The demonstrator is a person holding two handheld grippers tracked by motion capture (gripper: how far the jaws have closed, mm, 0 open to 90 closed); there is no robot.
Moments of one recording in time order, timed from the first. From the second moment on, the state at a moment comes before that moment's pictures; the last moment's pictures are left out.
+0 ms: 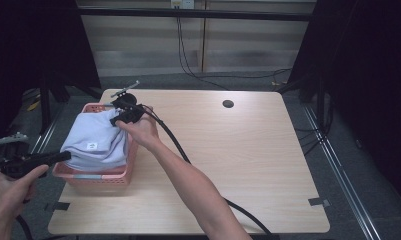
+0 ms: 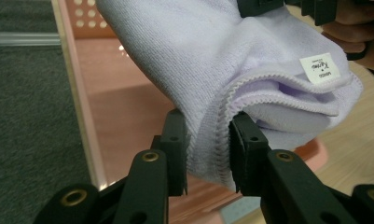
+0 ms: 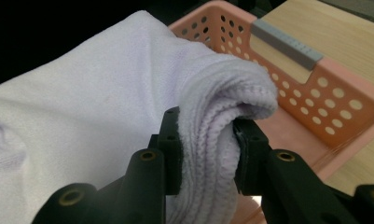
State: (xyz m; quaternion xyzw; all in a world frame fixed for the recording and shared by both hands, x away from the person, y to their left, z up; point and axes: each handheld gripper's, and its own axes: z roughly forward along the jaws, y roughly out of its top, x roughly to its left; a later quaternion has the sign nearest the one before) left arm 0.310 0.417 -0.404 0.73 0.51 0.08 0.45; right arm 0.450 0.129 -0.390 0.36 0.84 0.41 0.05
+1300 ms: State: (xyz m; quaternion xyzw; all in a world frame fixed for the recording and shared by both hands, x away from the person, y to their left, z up) left arm 0.297 0.323 -0.391 0.76 0.46 0.12 0.43; right arm 0.438 0.023 -0.393 0.31 0.83 0.45 0.06
